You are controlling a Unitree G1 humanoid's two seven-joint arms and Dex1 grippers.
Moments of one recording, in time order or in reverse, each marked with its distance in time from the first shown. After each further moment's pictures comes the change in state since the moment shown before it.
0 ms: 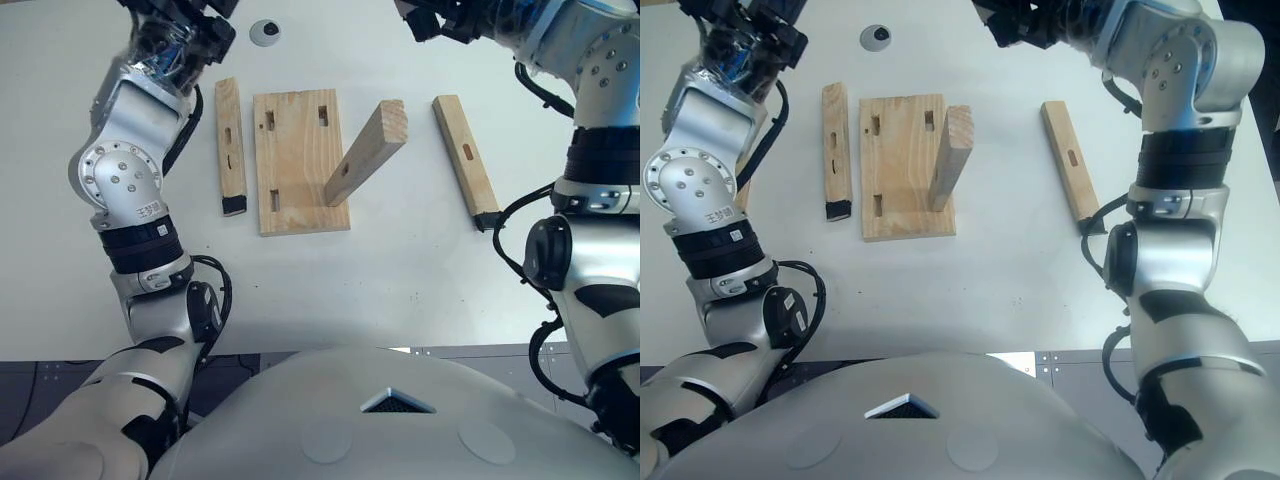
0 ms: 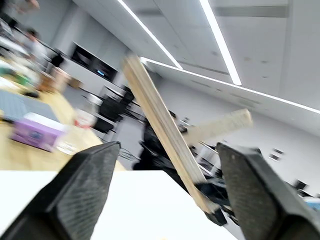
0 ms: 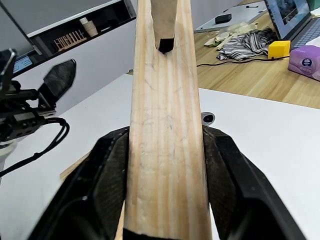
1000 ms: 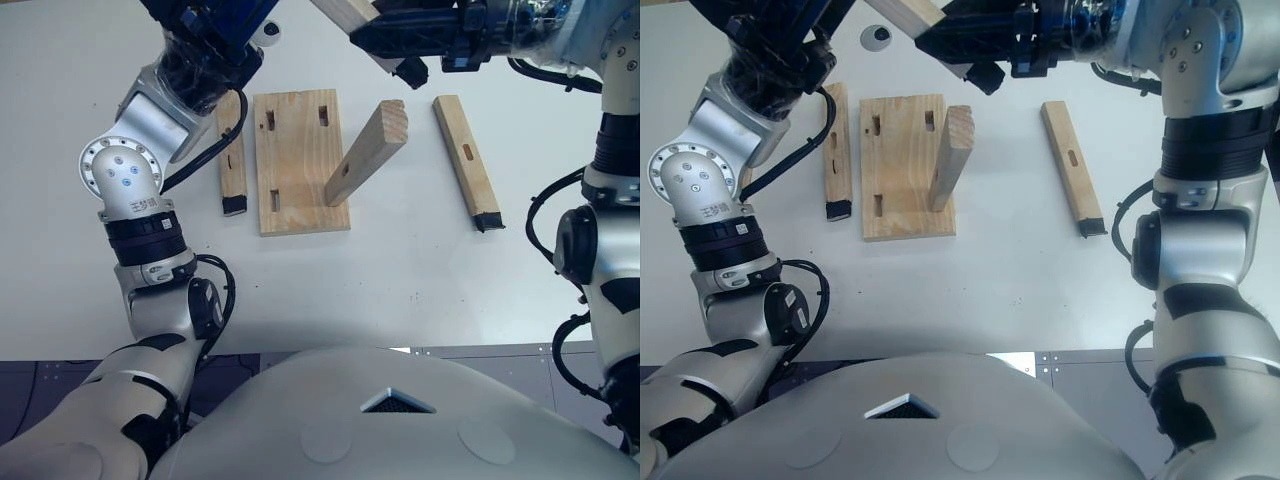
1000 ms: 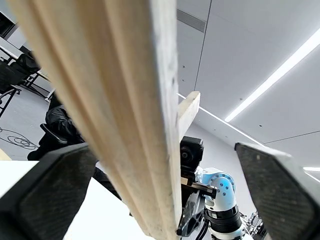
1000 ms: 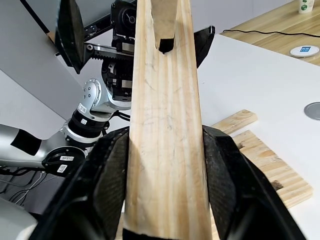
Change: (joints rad) left arm -0.019 -0.008 0.001 0.077 -0.240 0.156 -0.230; right arm -0.046 -0.111 0.122 -0.093 0.061 0.169 0.422
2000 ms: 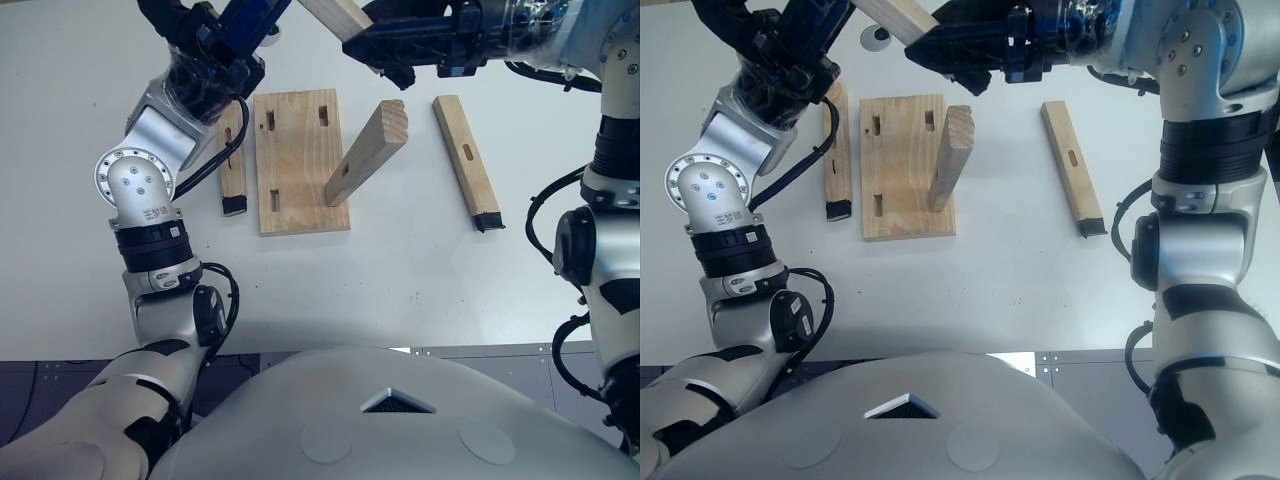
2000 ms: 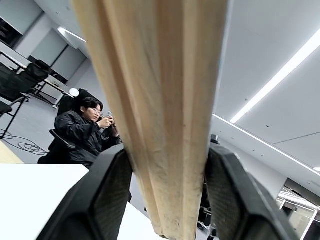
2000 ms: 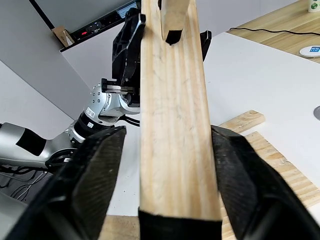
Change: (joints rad) left arm 0.039 -0.019 0.001 0.002 0.070 -0.075 -0.028; right arm 0.005 0.002 0.008 -0.041 0.027 0.012 -0.024
